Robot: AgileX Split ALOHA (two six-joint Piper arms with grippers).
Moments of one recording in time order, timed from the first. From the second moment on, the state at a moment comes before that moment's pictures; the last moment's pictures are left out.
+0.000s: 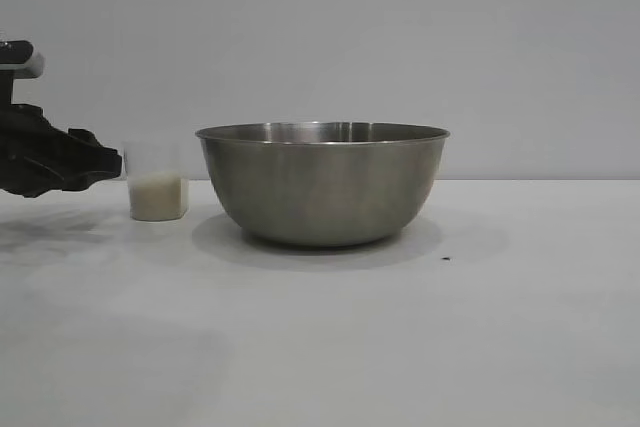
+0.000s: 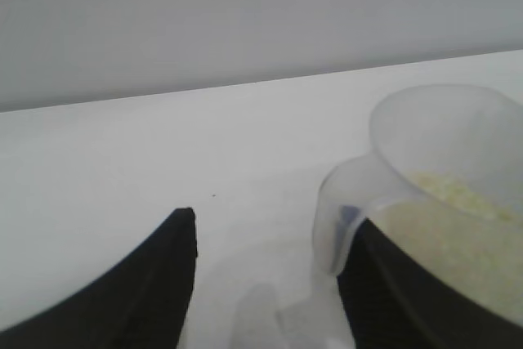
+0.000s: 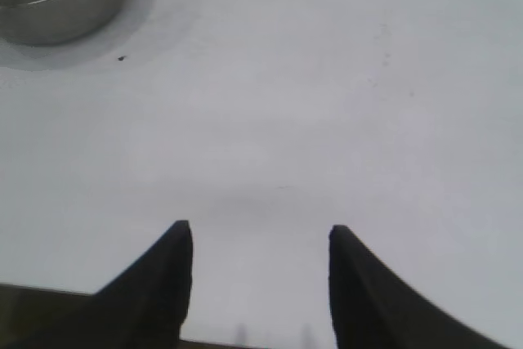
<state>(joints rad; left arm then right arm) -0.04 2.29 -0.92 0.27 -1.14 -0.11 0.10 0.16 -0.49 0.06 1.13 -0.04</state>
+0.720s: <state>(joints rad) -0.04 2.32 -0.96 0.27 -1.14 -0.11 0.10 0.16 -0.49 0.06 1.13 -0.04</state>
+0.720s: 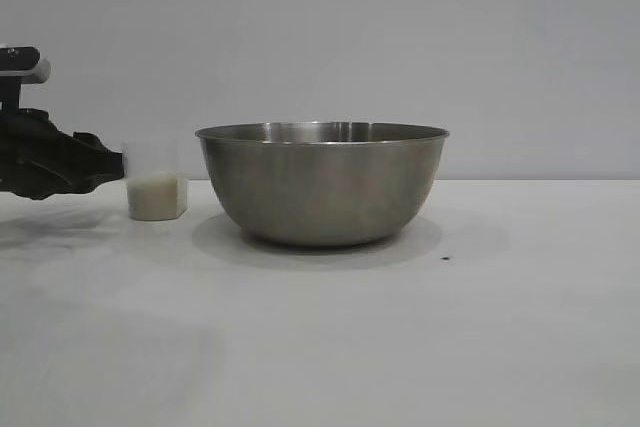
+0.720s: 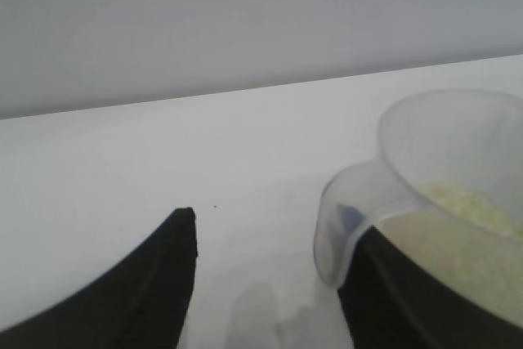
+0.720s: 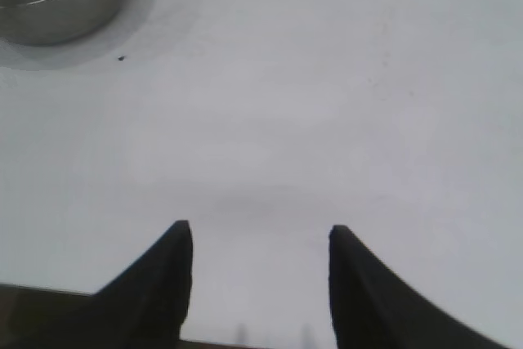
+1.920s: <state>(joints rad) -0.04 2.32 -1.00 0.33 -1.14 -0.13 0.10 0.16 -0.49 0.06 1.13 -0.04</state>
